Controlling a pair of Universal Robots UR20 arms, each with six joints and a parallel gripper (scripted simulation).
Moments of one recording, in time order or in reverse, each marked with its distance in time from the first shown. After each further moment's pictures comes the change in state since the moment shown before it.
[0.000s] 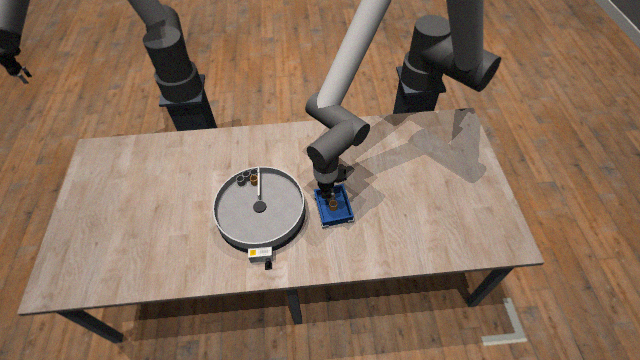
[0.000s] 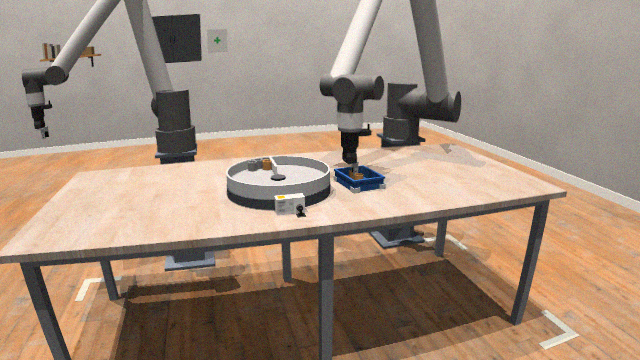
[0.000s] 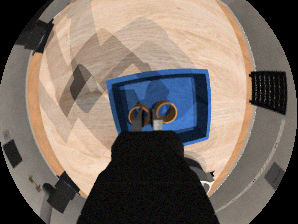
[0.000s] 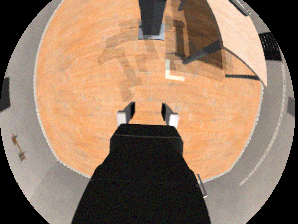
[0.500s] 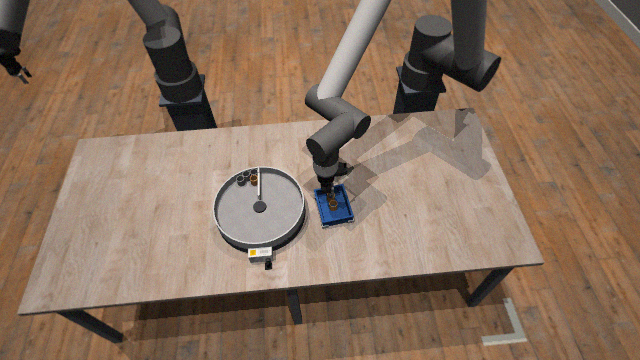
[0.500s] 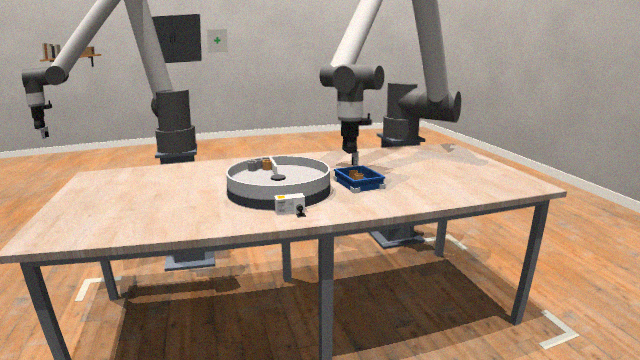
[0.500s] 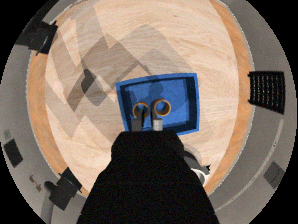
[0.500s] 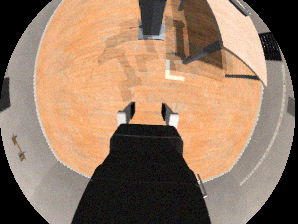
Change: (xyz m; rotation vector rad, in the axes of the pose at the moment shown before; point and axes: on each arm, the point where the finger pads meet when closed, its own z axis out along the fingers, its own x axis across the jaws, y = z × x) left arm 0.000 0.000 -0.045 -0.001 0.000 0.000; right arm 0.000 0.000 0.000 0.000 0.000 0.000
